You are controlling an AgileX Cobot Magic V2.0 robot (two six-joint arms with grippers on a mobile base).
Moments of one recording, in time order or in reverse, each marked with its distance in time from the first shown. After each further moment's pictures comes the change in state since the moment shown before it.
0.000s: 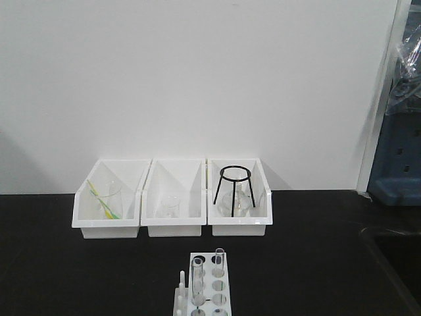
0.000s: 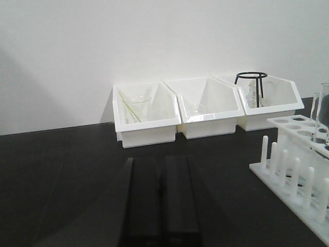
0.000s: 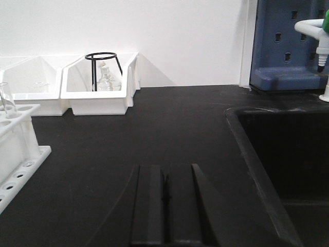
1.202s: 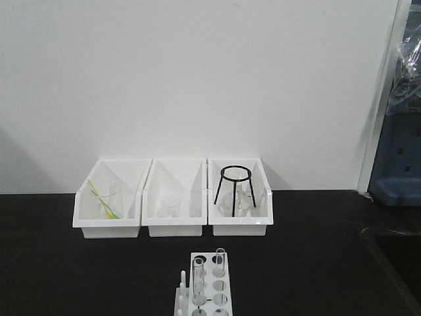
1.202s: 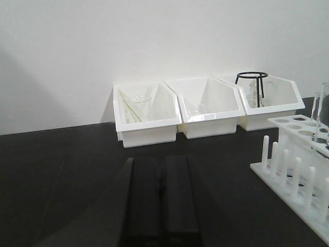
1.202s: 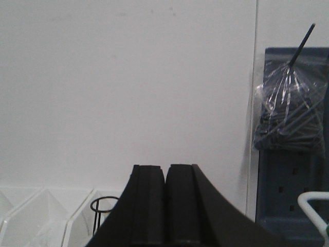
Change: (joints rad) left arm 0.000 0.000 0.000 0.000 0.000 0.000; right arm 0.000 0.652 -0.717 0.020 -0.193 -0.069
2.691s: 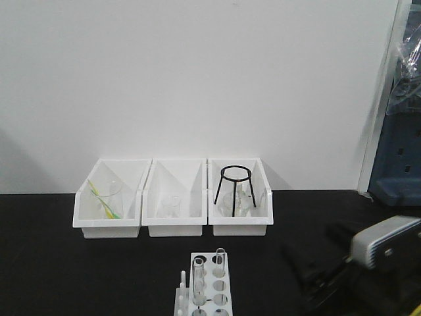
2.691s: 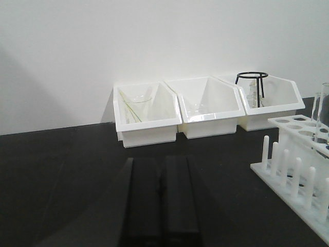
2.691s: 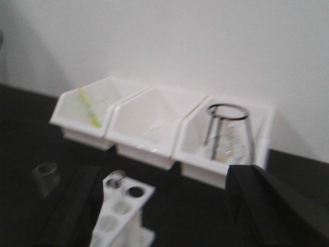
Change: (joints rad) left arm 0.000 0.000 0.000 0.000 0.000 0.000; right arm 0.275 0.620 0.184 -0.209 -0.570 0.122
